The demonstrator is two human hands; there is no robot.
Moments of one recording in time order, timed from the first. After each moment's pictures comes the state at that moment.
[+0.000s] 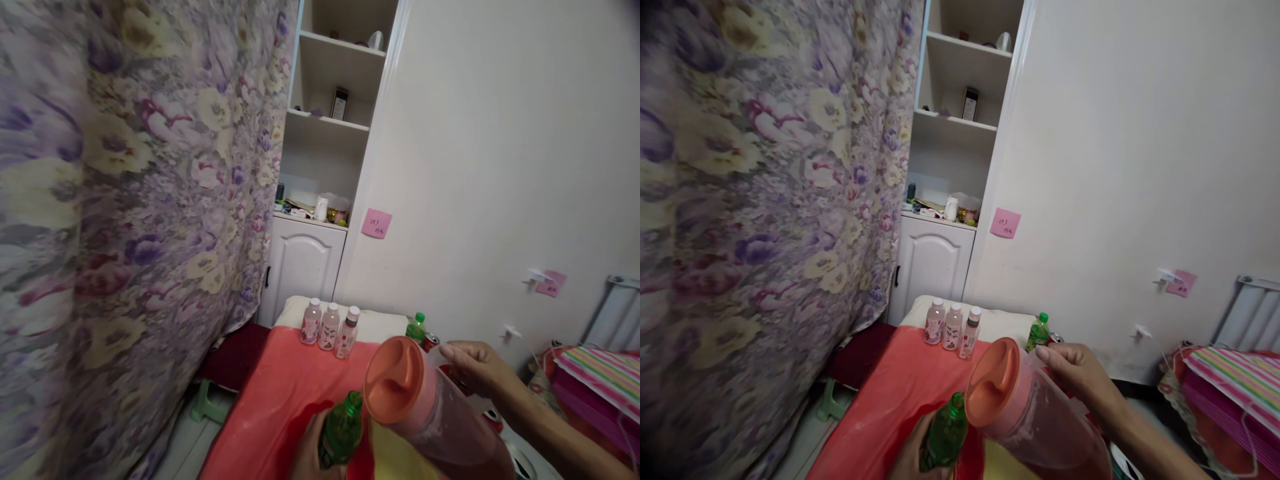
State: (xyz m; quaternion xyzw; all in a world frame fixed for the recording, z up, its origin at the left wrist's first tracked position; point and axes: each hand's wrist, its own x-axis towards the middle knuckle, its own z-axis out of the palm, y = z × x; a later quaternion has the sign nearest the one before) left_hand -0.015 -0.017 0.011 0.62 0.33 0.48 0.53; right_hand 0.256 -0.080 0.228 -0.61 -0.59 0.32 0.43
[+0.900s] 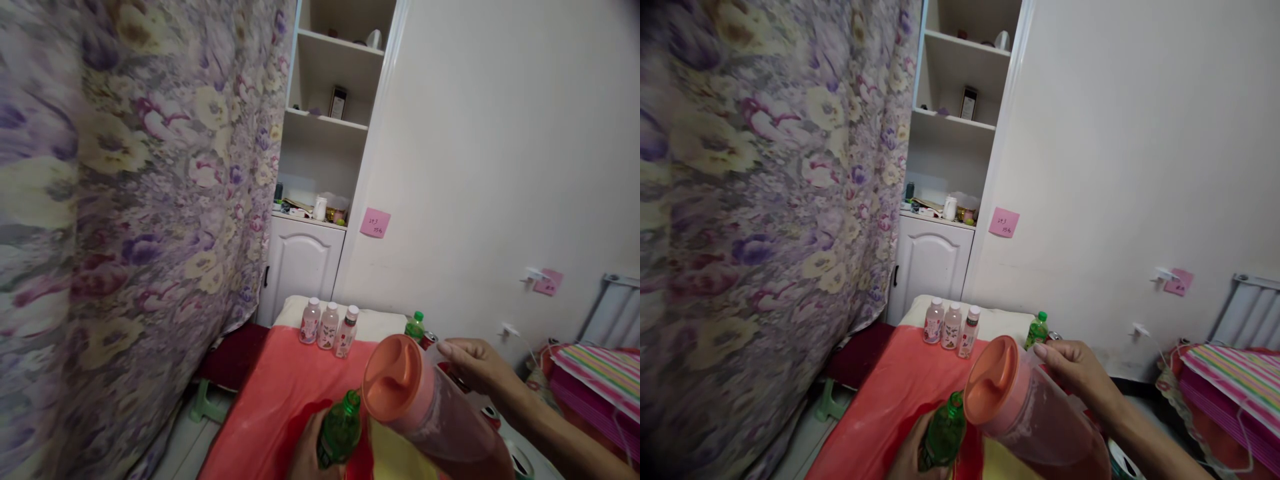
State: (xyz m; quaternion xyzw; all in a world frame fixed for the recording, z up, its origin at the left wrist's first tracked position) left_hand -0.016 -0.017 0.008 0.60 0.30 0.49 0.56; right_hand 0.264 -0.074 0.223 -0.59 -0.60 0.34 0.43
